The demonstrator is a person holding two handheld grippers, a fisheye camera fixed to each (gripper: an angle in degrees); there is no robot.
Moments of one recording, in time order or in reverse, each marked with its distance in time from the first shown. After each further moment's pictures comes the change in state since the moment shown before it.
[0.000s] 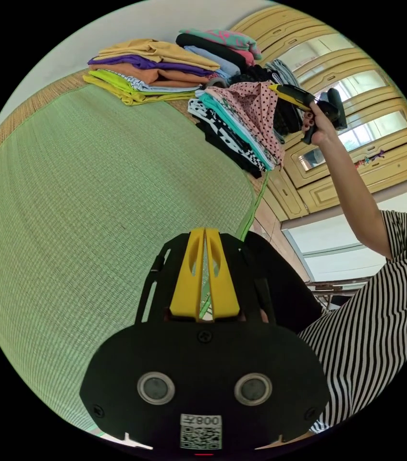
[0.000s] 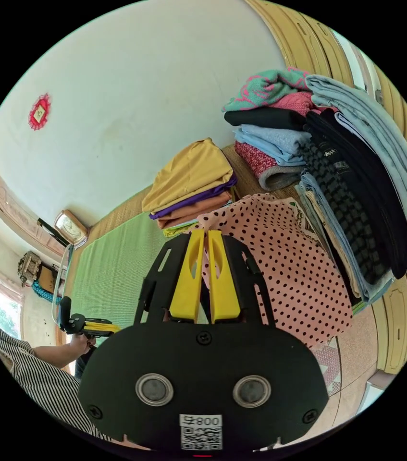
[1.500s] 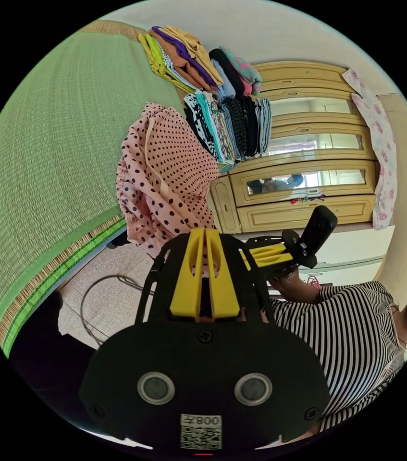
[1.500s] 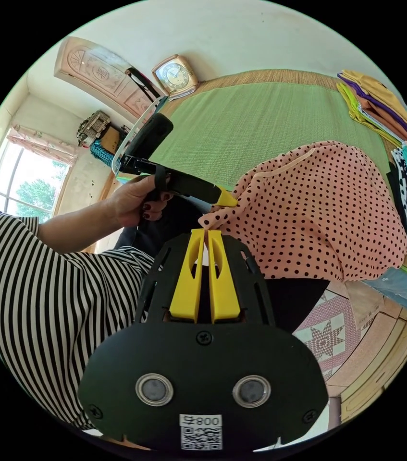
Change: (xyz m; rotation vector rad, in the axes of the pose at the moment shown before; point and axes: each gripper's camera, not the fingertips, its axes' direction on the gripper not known) left arm -0.007 0.191 -0.119 0.104 0.440 -0.294; right arm -0.239 0.296 0.108 -0.625 -0.326 -0.456
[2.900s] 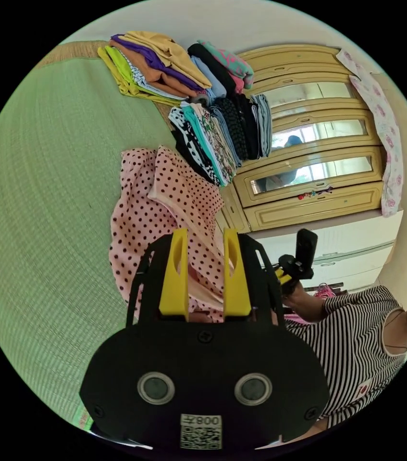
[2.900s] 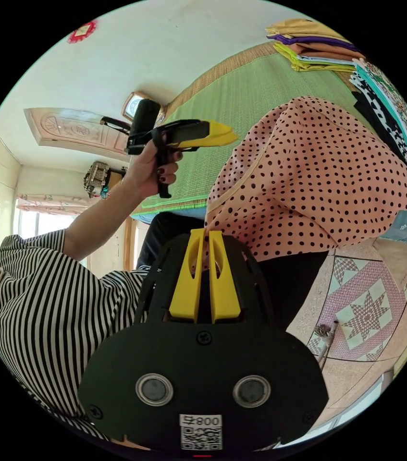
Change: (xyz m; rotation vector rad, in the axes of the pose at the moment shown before) left arm 0.087 -0.179 0.050 -0.086 -0.079 0.137; right arm 0.095 0.023 -0.019 0.084 -0.218 0.276
